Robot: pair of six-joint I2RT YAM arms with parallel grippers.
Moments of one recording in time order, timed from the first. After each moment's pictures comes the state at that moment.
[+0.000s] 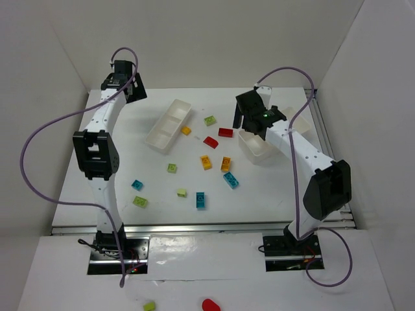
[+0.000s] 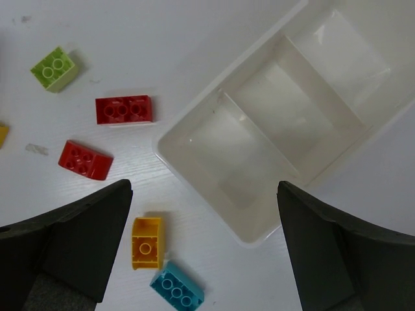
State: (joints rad) left arm -0.01 2.14 2.07 -0.69 -0.28 -0.32; right arm 0.47 1.62 1.46 -0.67 0.55 0.52
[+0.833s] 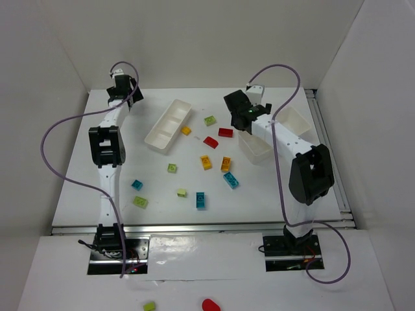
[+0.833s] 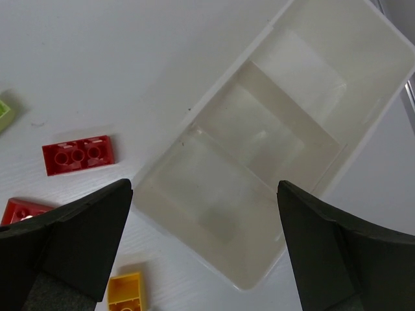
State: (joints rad) left arm 0.09 2.66 2.36 -0.27 -0.23 -0.32; right arm 0.49 1.80 1.55 -0.65 0.76 0.53
